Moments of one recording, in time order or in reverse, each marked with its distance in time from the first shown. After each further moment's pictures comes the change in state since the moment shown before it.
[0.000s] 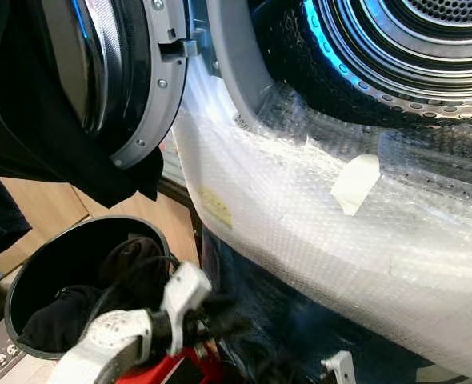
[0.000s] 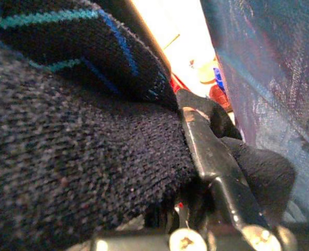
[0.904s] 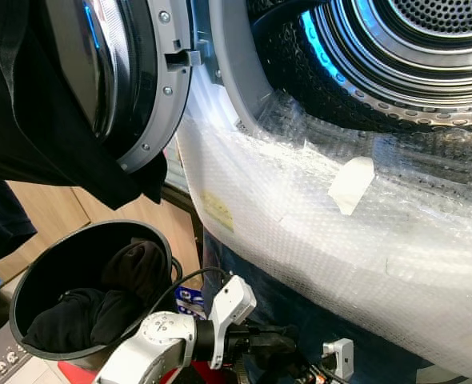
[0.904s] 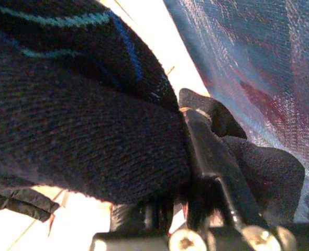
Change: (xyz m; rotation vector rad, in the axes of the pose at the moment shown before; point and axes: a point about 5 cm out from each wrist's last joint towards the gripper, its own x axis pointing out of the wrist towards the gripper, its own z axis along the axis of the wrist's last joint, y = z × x) left arm 0.050 -0.044 -0.016 -0.075 0.072 -0.450; right arm 0.025 -0.006 0.014 0.121 -0.119 -0.046
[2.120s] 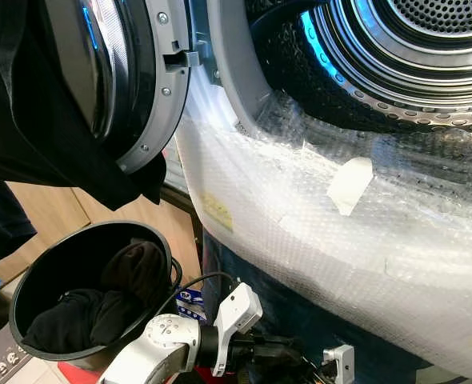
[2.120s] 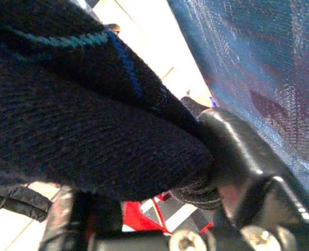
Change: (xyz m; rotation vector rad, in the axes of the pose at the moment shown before) left arm 0.008 -0.006 -0.001 0.032 0.010 -0.073; right arm -0.003 0.004 -0.007 -0.003 -0.007 -0.002
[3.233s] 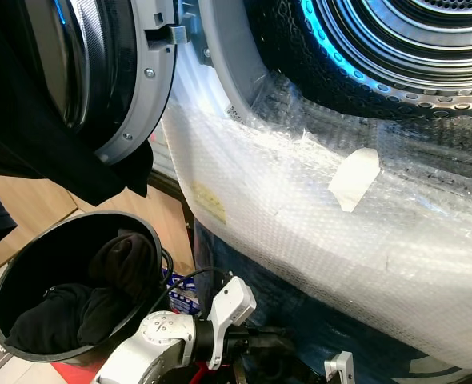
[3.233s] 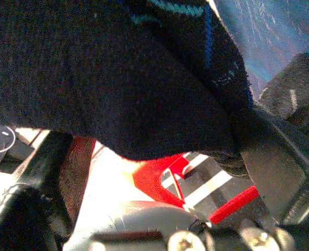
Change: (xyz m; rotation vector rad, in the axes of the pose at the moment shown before) left arm -0.006 0.005 0.001 0.003 -0.001 0.051; right arm -0.010 0.007 0.000 -0.012 0.062 0.168
